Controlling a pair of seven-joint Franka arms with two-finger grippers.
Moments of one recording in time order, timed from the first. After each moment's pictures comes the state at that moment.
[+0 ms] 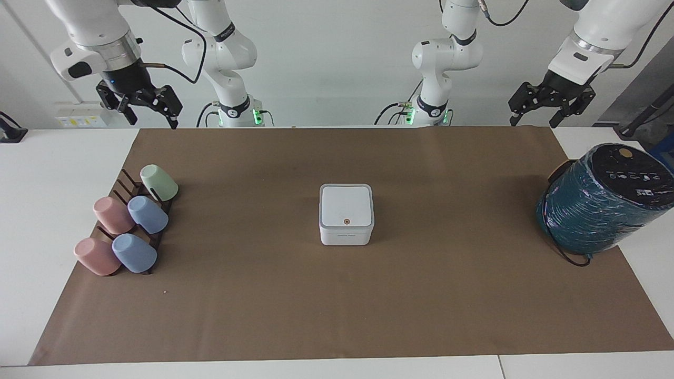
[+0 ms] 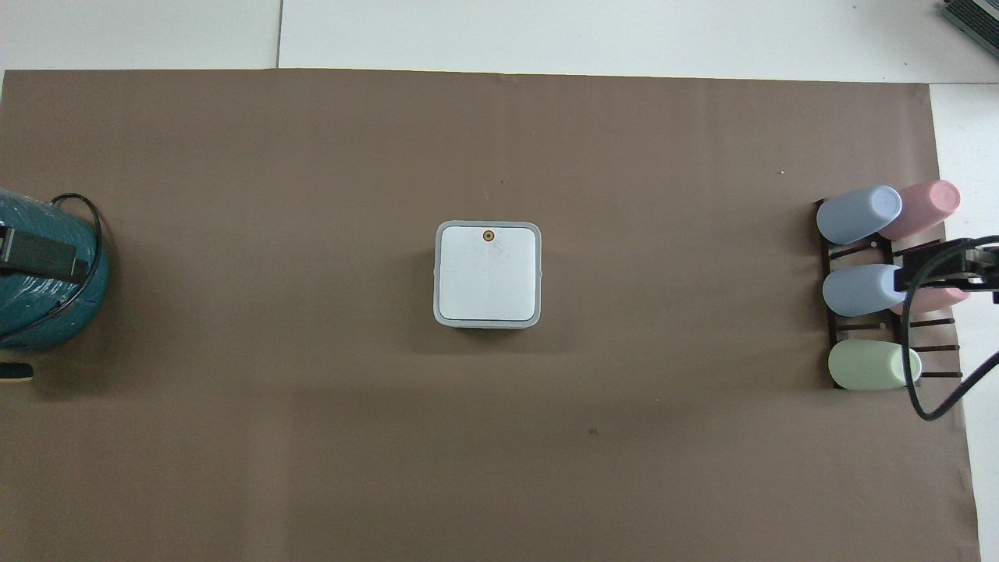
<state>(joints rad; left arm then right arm) -0.02 -0.03 -0.01 -1.50 -0.03 1.43 0.09 0.02 -0.09 -0.05 -1.60 -0.03 1.49 0.13</state>
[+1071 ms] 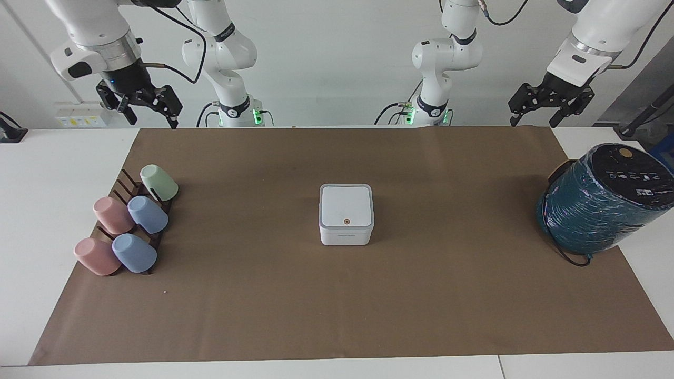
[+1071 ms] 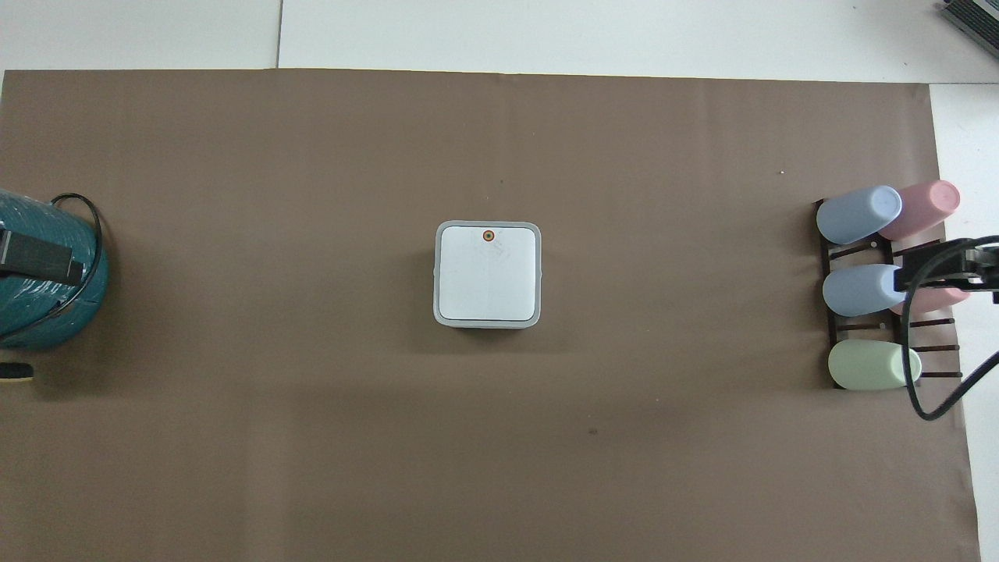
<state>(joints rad) -0.02 -0.04 0.00 -1.51 -0.01 1.44 0.09 0.02 -0.09 -0.05 -1.60 -0.03 1.49 0.13</state>
